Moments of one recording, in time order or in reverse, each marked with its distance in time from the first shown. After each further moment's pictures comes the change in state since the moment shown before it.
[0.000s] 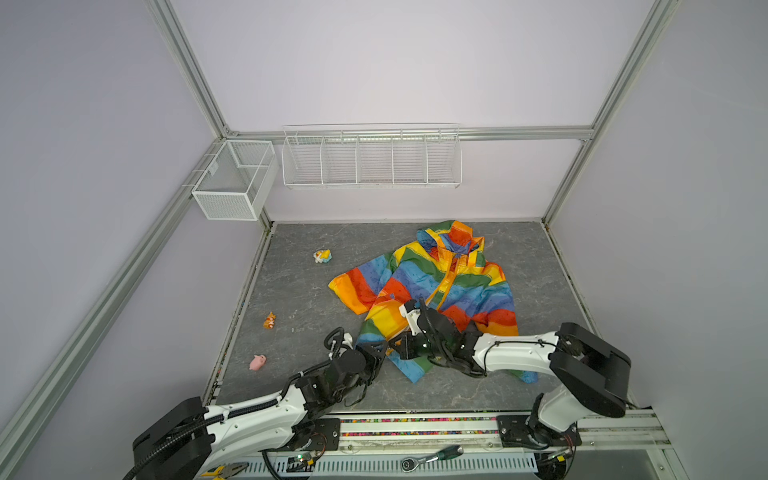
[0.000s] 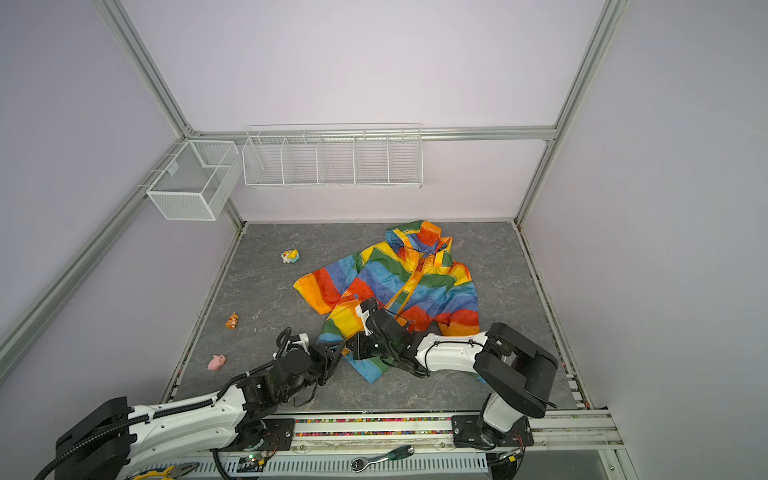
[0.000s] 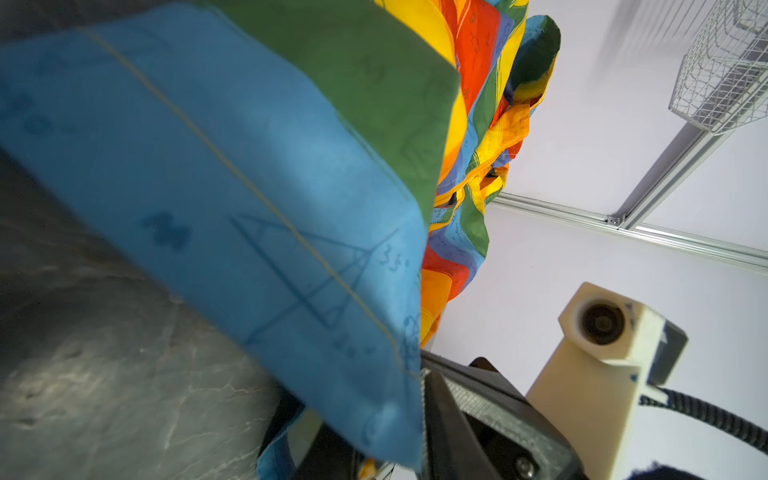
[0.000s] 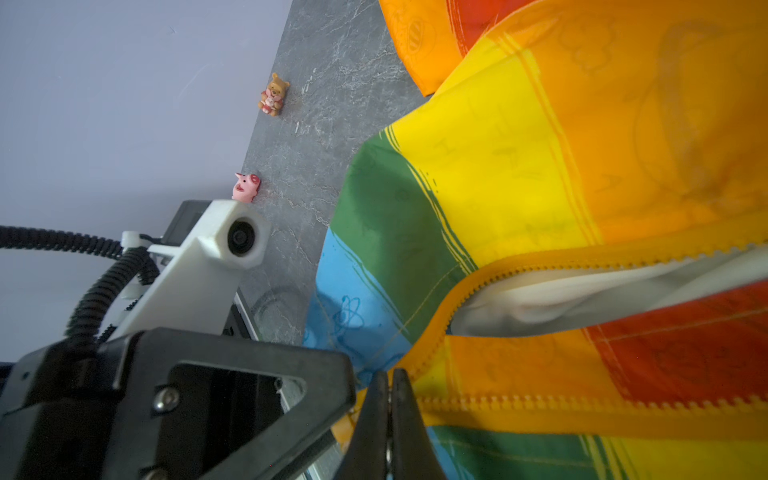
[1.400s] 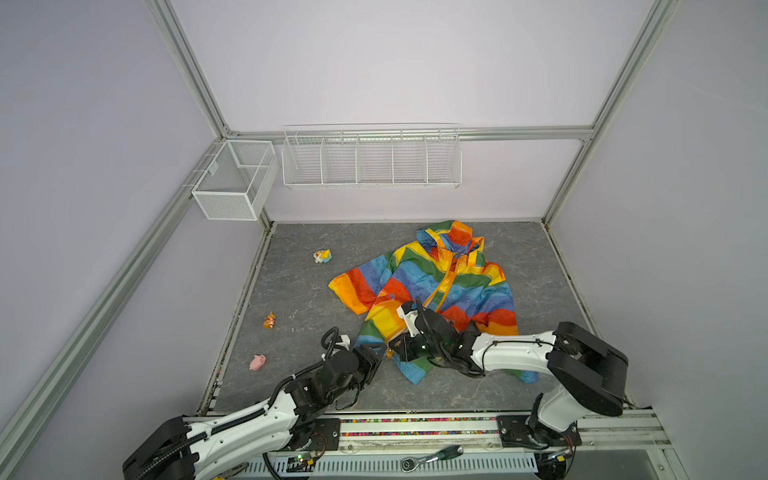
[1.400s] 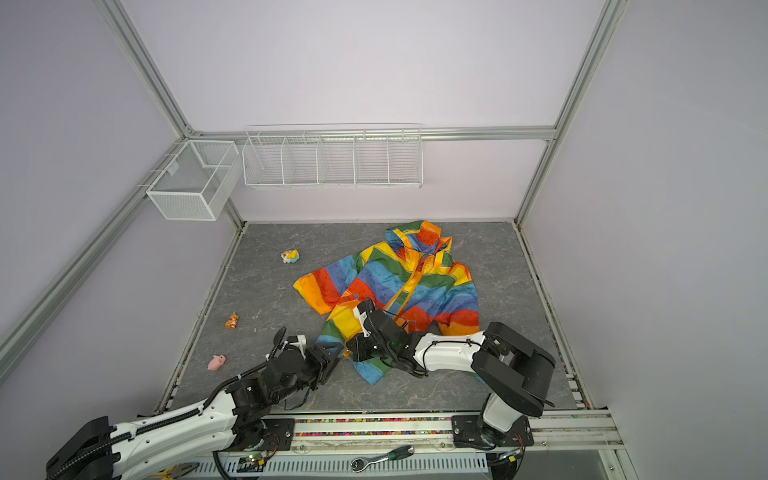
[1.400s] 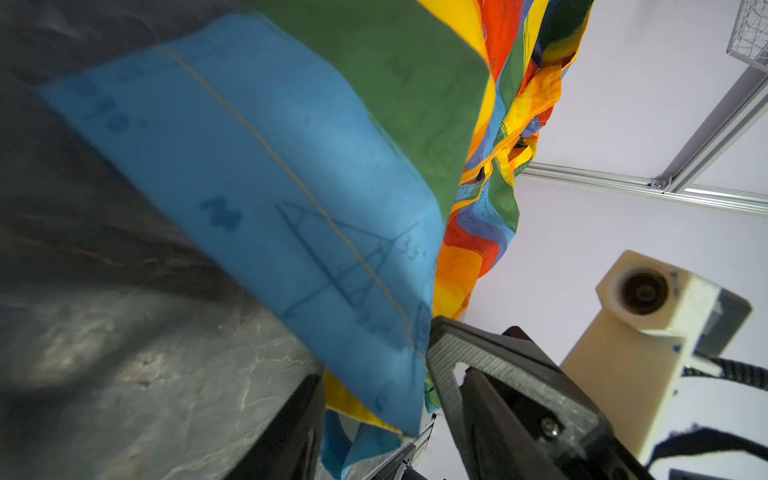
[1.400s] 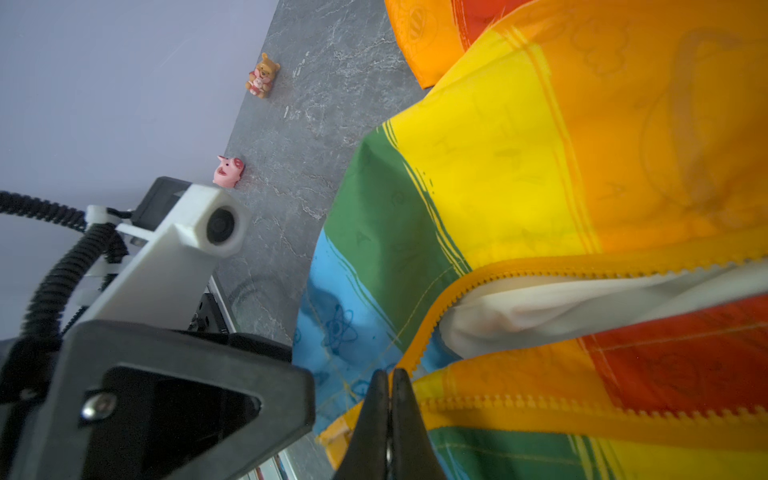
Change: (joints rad) left arm 0.055 -0.114 -0.020 -0.141 0.144 0.101; right arm 0.008 0.013 0.015 -0.032 0.016 -0.075
